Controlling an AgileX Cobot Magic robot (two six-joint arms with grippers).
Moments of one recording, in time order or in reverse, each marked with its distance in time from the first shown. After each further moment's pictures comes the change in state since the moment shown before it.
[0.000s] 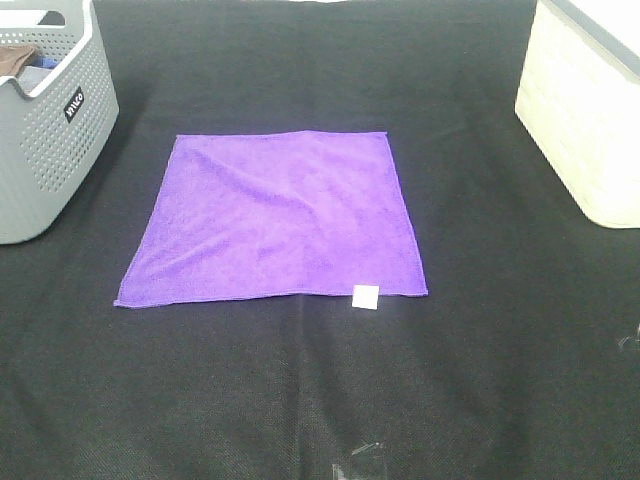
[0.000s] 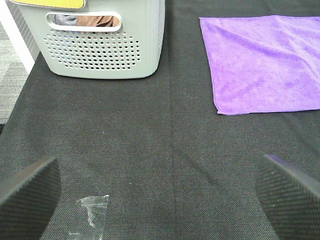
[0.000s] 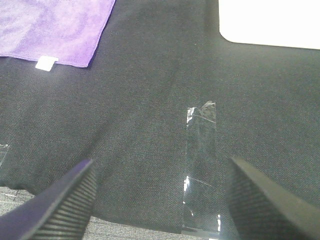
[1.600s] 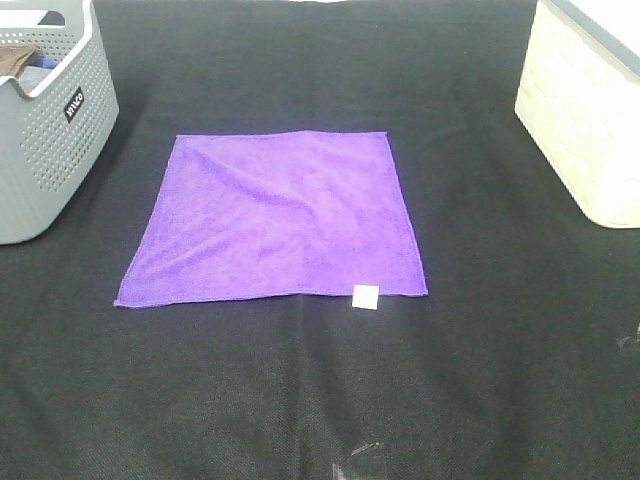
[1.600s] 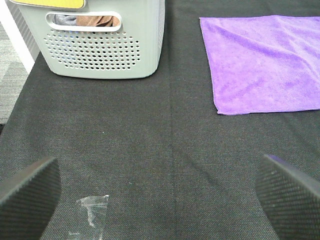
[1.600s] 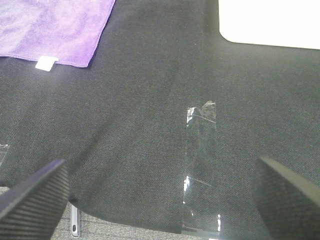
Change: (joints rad) left arm 0.000 0.000 0.000 0.000 0.000 0.000; right arm 0.000 0.000 0.000 0.000 0.000 0.000
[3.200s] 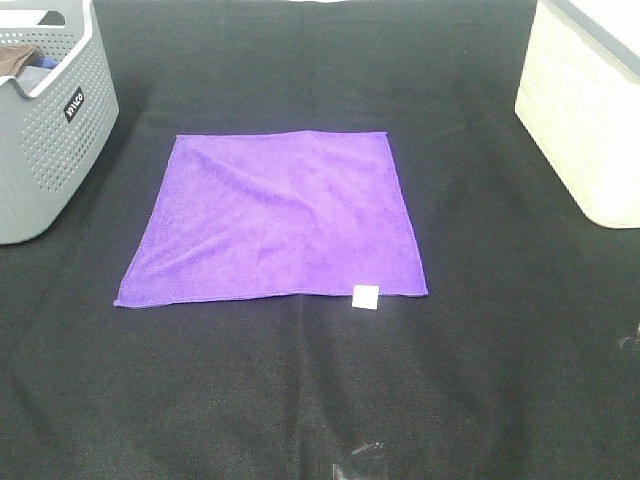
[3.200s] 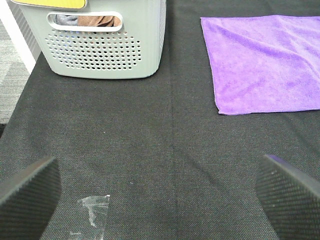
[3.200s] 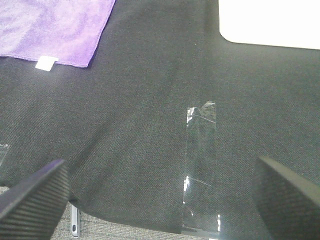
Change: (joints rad) left arm 0.000 0.000 0.000 0.003 0.000 -0.001; right arm 0.000 0.000 0.000 0.000 0.000 0.000
